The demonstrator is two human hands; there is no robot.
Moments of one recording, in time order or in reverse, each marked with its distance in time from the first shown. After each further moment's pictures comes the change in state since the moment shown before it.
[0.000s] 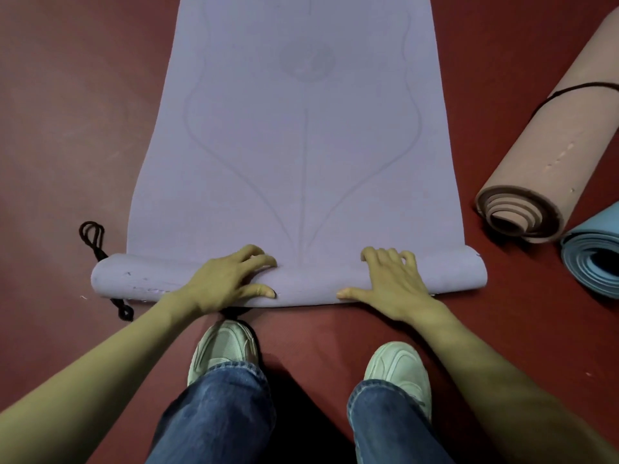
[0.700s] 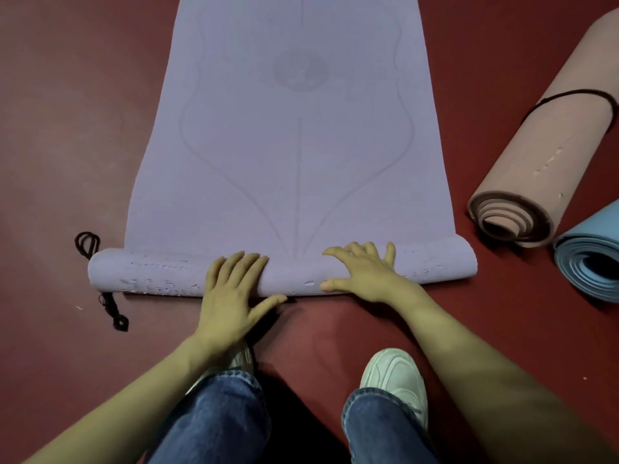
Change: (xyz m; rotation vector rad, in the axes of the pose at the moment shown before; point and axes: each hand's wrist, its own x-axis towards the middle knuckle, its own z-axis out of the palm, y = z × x) left_hand -0.011 0.034 0.043 0.217 0.436 -0.139; right_hand 0.035 -0.014 -0.011 0.166 -0.244 -0.029
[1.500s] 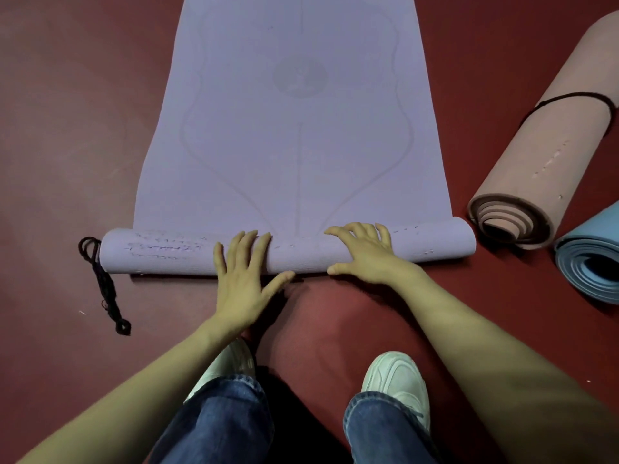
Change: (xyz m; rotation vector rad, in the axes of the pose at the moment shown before) left_hand 0.033 0.009 0.011 -0.022 0.021 -0.134; right_hand 0.022 0.011 -0.017 0.015 0.101 -0.072
